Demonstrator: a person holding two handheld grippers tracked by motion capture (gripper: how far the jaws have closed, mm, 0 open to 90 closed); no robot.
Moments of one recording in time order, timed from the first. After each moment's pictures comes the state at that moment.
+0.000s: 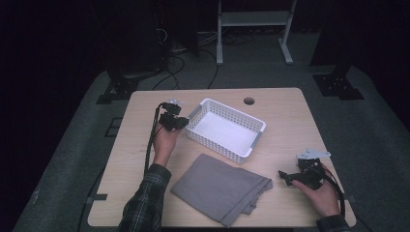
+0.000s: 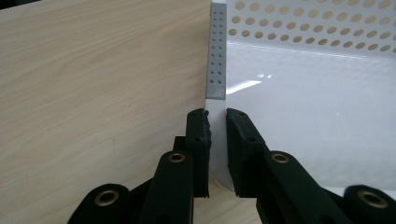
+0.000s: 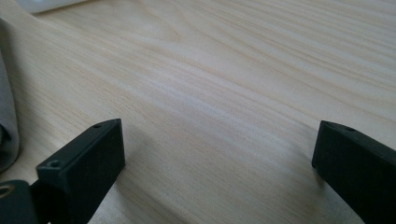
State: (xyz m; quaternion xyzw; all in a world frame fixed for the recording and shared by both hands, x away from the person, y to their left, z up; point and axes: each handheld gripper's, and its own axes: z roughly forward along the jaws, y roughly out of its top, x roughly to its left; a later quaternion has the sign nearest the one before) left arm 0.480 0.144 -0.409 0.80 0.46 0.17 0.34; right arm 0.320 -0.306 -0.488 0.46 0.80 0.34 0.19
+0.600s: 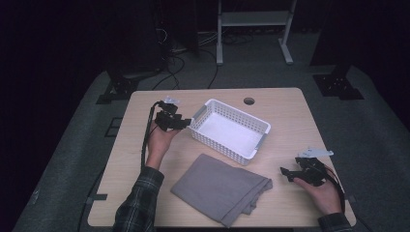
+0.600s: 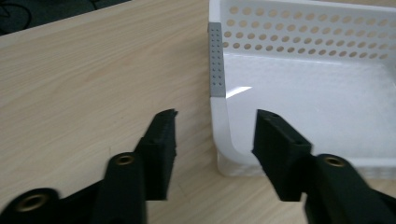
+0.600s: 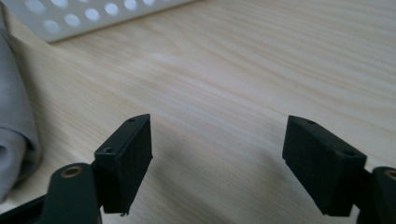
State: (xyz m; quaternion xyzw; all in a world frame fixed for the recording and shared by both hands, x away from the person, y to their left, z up) left arm 0.463 0.163 -0.389 0.81 0.42 0.17 0.38; right arm 0.317 -0.305 -0.476 0.47 0.79 0.34 0.19
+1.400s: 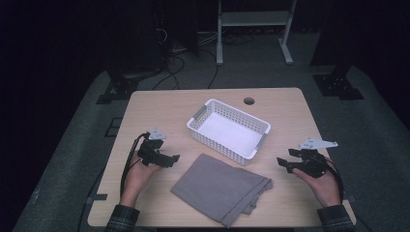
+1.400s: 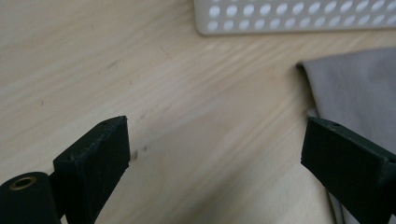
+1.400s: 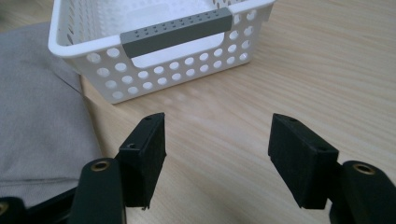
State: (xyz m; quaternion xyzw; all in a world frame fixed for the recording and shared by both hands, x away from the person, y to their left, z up) left arm 0.371 0.207 -0.434 0.84 0.39 0.16 0.33; right arm 0.321 -0.294 -0.435 0.44 0.79 0.40 0.18
